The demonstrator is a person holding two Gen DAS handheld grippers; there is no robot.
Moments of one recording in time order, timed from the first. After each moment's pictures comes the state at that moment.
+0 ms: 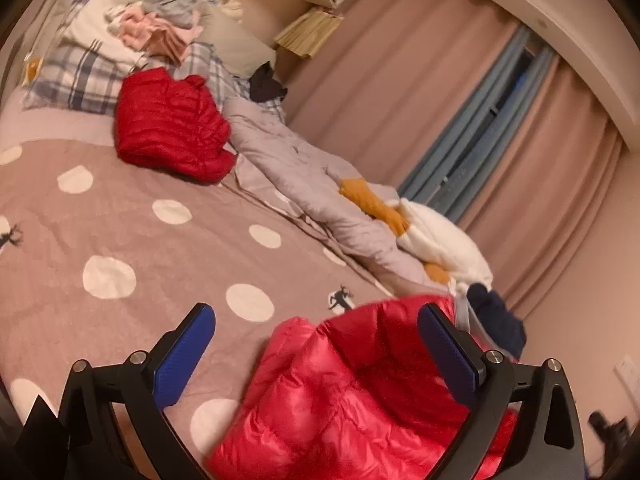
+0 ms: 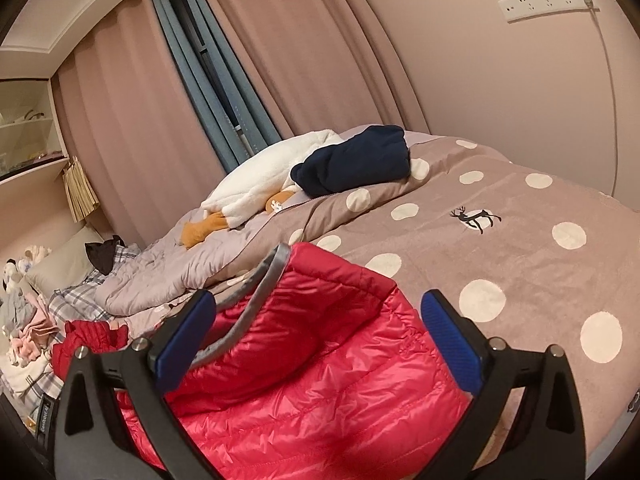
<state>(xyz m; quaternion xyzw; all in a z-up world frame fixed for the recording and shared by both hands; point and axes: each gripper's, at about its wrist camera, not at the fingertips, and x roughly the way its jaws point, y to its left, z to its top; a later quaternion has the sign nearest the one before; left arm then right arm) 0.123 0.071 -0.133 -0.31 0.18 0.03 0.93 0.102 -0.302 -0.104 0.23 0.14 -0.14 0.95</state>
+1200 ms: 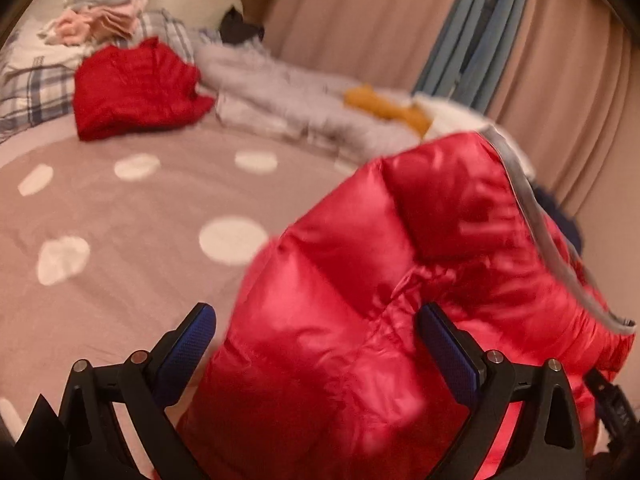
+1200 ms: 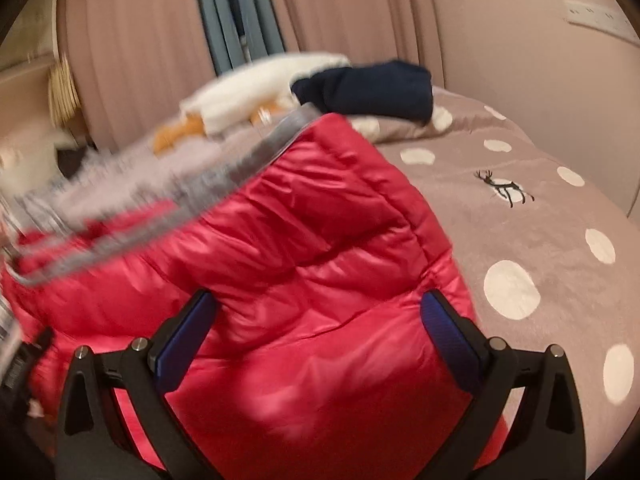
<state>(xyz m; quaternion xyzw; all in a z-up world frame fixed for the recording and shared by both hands) 0.209 0.013 -0.192 -0.19 0.33 0.05 0.92 0.209 -0.296 -0.184 0.12 0.29 -0.14 0.94</state>
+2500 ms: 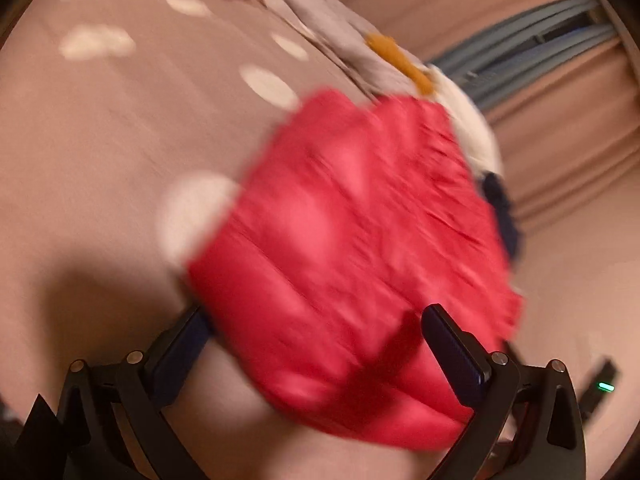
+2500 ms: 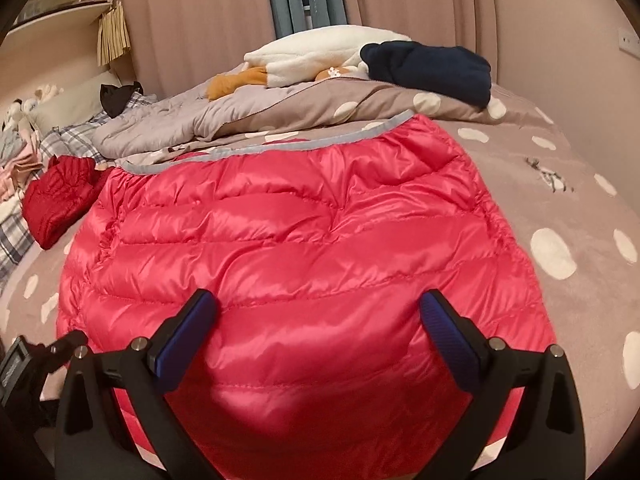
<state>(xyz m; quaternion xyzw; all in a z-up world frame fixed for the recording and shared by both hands) 0.111 0.043 -0.238 -0.41 0.41 -0.08 0.81 0.172 -0.233 -0.203 0.08 0.32 -0.05 0.94</state>
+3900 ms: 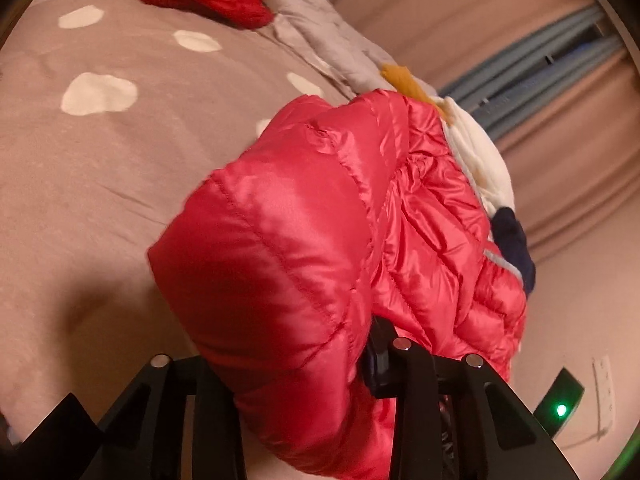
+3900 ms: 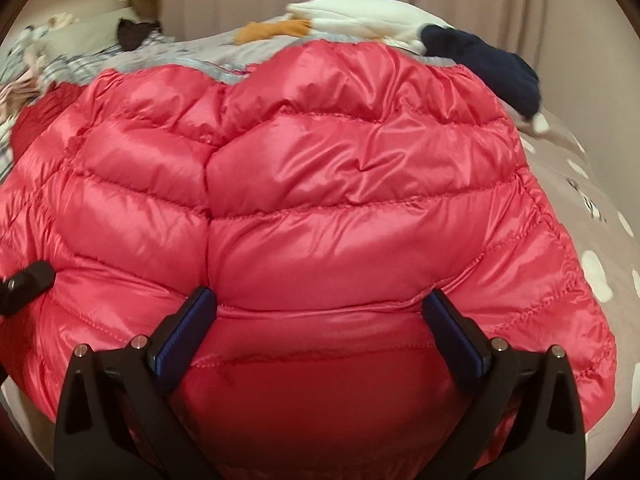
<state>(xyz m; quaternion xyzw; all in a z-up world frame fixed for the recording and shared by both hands) 0.113 0.077 -0.226 -0.39 0.38 0.00 0.84 0.193 -0.132 -0.255 -0.02 0.37 -0.04 0.93</state>
